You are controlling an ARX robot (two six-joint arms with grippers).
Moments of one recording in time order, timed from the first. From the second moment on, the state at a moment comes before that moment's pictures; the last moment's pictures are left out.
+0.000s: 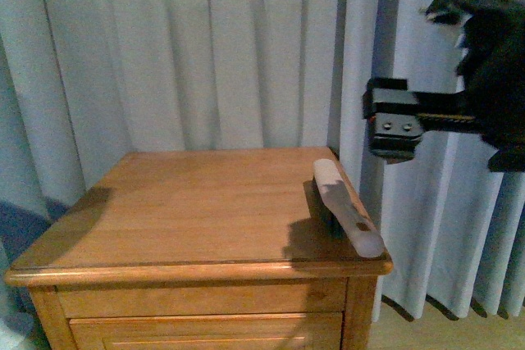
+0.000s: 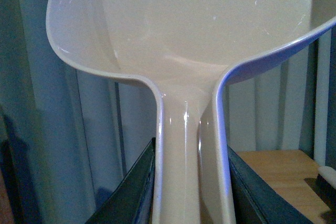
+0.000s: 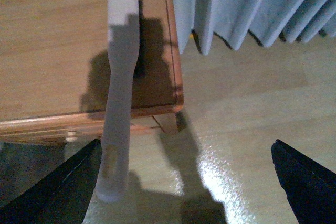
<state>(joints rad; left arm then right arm) -0.24 0.28 0.27 0.38 -0.21 0.20 0.50 1.55 1.19 -0.38 0.30 0.38</state>
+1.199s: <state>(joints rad) -0.24 0.28 0.27 0.38 -0.21 0.20 0.54 2.07 1.55 -0.46 0.24 0.66</state>
